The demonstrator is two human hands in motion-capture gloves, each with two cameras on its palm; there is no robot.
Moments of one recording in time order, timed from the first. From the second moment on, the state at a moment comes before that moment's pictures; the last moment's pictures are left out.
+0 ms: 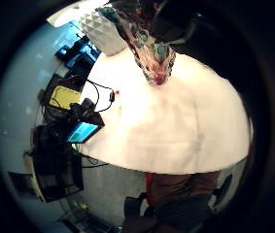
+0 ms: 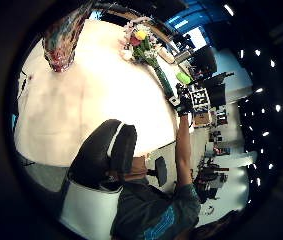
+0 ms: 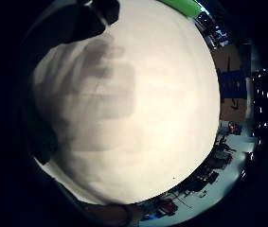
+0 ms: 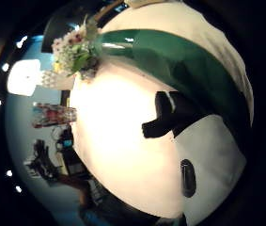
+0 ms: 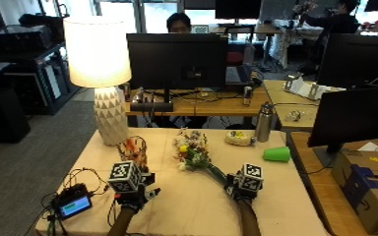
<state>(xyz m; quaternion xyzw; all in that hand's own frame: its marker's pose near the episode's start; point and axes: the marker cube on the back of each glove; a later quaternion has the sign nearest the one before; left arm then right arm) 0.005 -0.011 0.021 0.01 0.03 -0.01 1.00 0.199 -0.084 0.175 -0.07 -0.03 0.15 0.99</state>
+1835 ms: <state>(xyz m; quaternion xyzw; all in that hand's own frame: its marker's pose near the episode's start) 0.230 -0.123 -0.068 0.08 0.62 0.22 0.75 0.006 -0.057 0.045 0.18 -0.60 -0.12 0.77</state>
